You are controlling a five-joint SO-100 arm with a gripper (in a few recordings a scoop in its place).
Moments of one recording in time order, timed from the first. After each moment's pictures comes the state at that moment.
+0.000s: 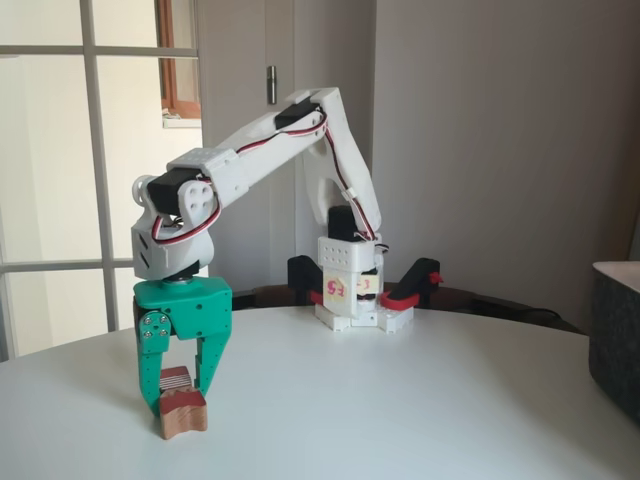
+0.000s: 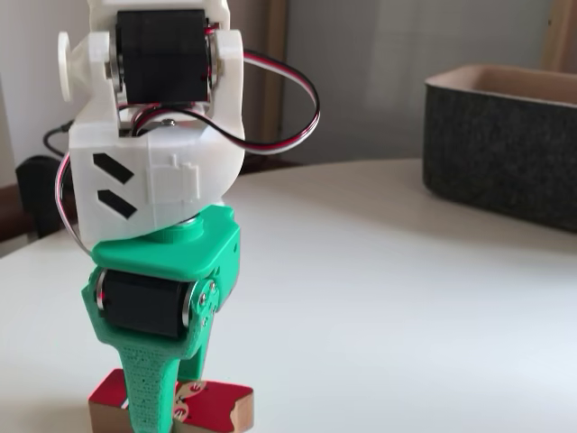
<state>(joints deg) 44.9 66.5 85.9 69.4 62.1</state>
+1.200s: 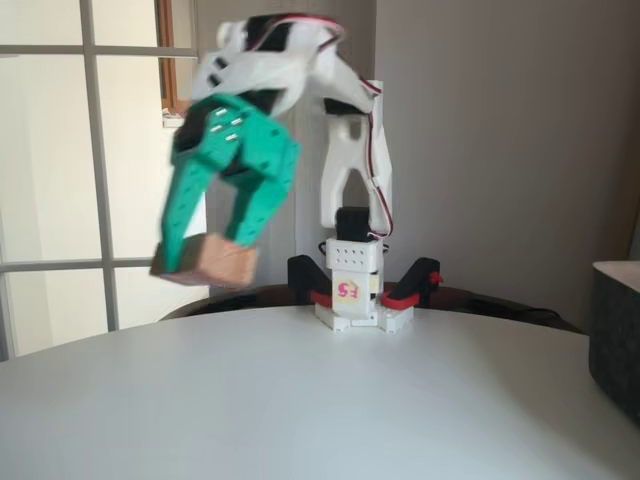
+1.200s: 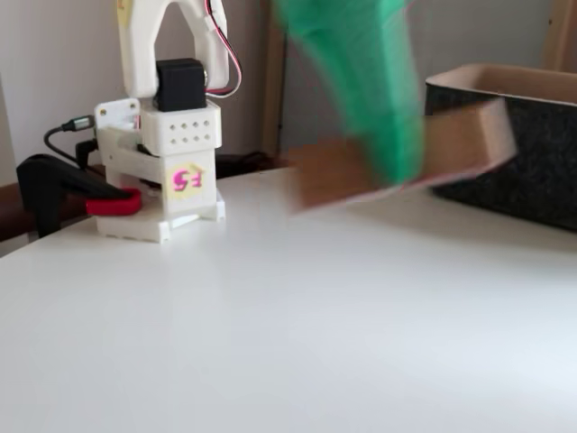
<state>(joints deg) 21.6 93.7 75.2 64.4 60.1</state>
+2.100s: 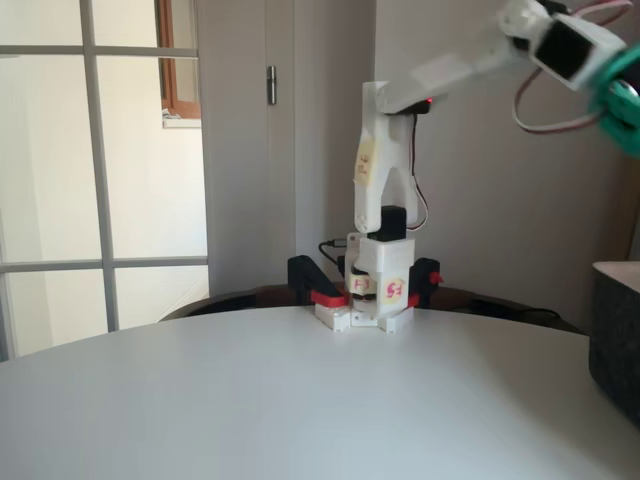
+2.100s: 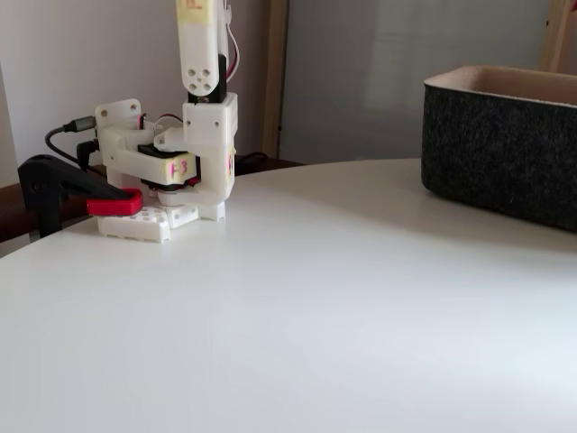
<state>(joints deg) -33.4 89.3 70.6 56.1 38.8</state>
